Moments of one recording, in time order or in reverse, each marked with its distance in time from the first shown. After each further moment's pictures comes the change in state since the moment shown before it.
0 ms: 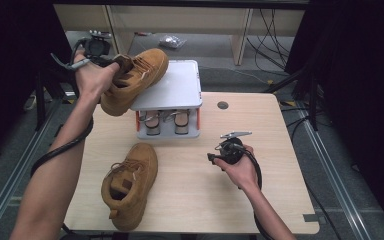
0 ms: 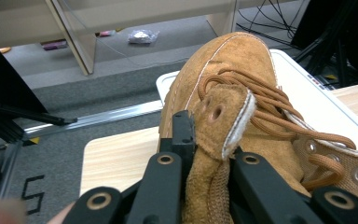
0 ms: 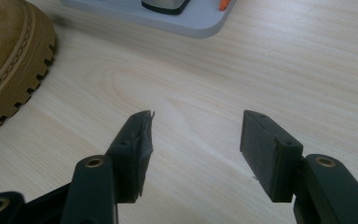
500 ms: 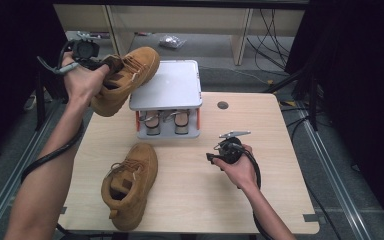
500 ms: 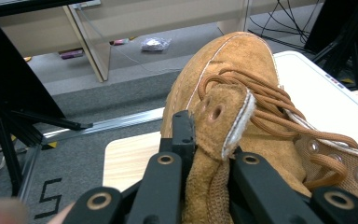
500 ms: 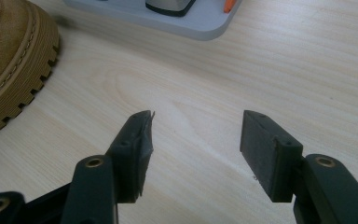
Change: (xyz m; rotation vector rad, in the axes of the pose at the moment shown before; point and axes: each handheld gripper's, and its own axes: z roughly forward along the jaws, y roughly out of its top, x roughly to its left) left arm 0.015 -0.007 -0.016 -0.041 0.045 0.029; right arm 0.000 0.002 0.002 -0.009 0.000 -0.037
